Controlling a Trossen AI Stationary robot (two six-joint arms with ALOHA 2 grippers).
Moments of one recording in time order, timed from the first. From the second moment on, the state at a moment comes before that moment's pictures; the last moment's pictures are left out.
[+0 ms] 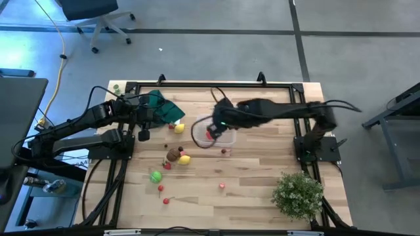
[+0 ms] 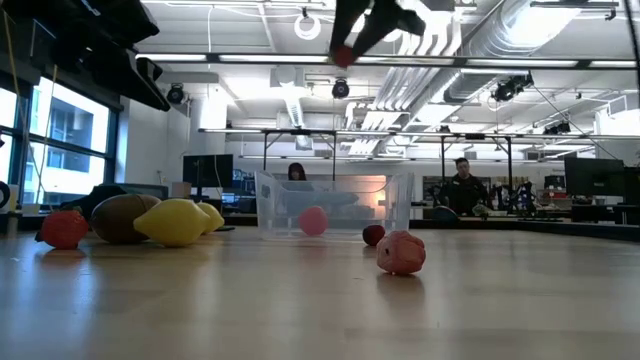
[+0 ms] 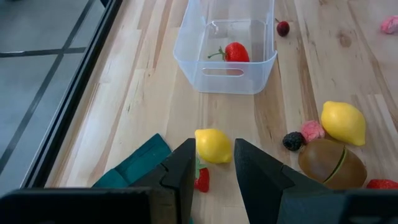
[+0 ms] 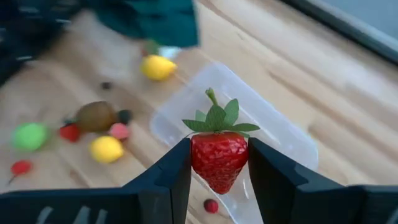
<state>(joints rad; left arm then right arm) 0.58 0.61 0.61 -0.71 0.16 0.39 0.03 1.84 1.90 -1.14 0.37 0.84</state>
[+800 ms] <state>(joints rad) 0.58 0.61 0.61 -0.71 0.16 0.39 -0.04 2.29 2.13 -1.30 0.23 1.43</state>
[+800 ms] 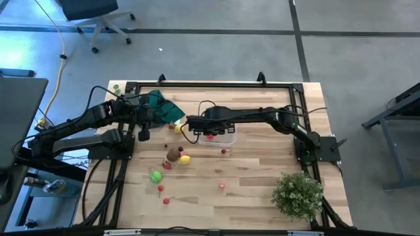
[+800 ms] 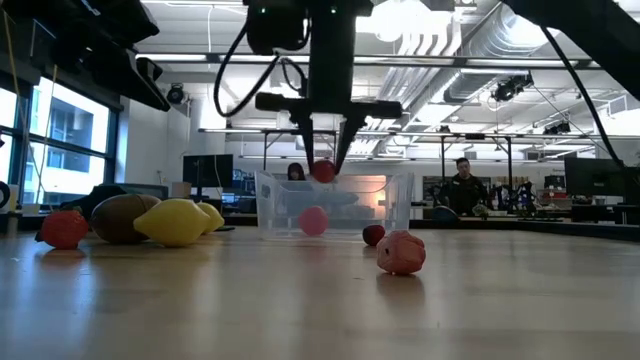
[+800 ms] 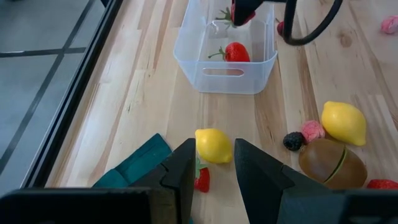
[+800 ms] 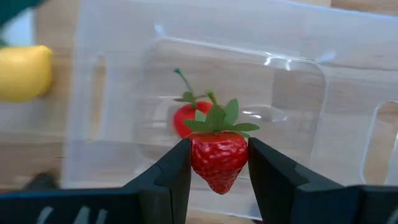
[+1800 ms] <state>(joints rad) 0.58 0.61 0.61 -0.71 0.16 0.39 -0.07 2.30 2.00 -1.21 0.18 1.41</state>
